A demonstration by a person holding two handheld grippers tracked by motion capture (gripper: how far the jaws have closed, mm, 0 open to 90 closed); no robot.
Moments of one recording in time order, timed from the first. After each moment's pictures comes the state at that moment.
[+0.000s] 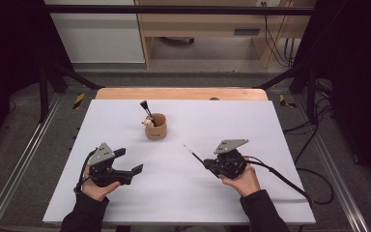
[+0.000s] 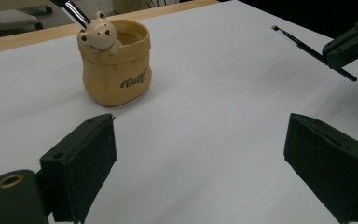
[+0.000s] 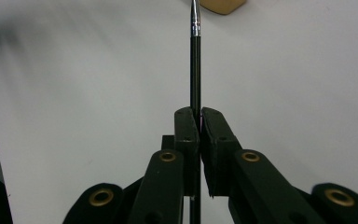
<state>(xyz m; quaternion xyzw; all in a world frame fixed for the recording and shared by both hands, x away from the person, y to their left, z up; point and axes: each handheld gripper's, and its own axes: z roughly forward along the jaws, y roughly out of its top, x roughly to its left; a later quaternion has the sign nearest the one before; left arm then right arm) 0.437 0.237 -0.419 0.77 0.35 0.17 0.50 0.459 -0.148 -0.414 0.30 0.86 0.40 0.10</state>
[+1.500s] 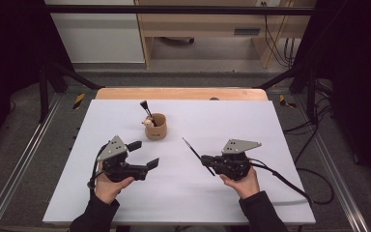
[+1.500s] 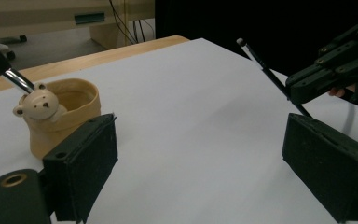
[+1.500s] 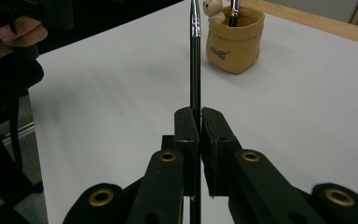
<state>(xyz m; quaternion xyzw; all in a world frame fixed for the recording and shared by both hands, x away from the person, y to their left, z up) 0.438 0.191 -0.384 0.75 0.32 0.16 0.55 0.445 -0.153 -0.399 0.28 0.81 0.51 0.10</state>
